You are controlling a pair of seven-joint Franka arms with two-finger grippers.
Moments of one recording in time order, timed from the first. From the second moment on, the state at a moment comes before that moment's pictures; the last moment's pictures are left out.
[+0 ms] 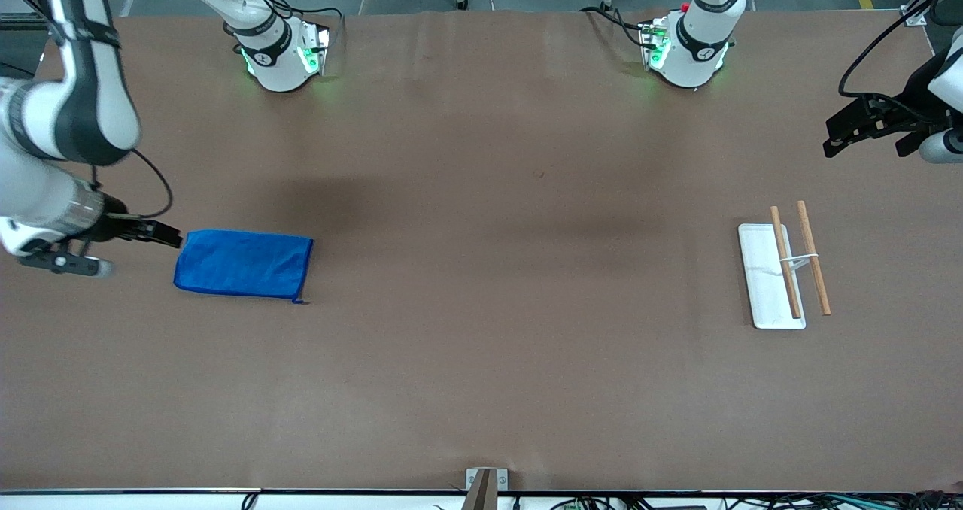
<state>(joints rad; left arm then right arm) -0.06 0.00 -0.01 -1.49 0.00 1.48 -0.06 0.04 0.19 -0.15 -2.01 0.02 2.10 0.02</state>
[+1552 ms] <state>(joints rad) -0.06 -0.01 -0.01 -1.49 0.01 1.48 -0.06 0.03 0.46 -0.11 -2.17 0.03 2.60 -0.03</state>
